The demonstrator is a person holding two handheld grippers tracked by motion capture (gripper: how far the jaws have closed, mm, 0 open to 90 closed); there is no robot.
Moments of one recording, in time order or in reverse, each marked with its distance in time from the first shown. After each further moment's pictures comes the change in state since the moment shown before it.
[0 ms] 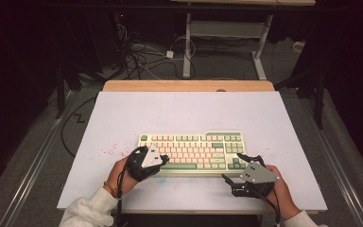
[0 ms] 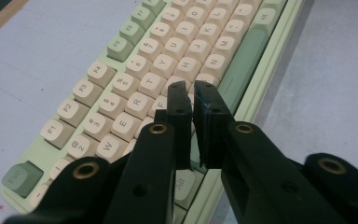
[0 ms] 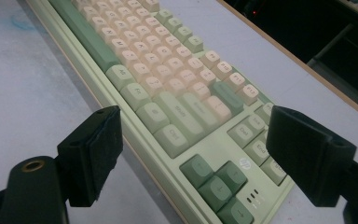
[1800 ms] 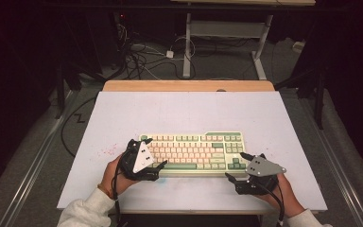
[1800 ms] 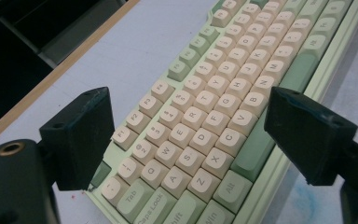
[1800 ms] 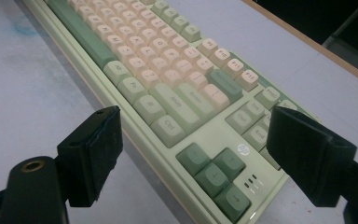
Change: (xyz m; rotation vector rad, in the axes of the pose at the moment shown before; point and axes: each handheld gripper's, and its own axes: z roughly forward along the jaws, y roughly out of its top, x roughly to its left) left arm 0.000 -0.010 -0.016 -0.128 0.197 0.001; right arm -0.015 0.001 -0.004 0.041 0.057 0.089
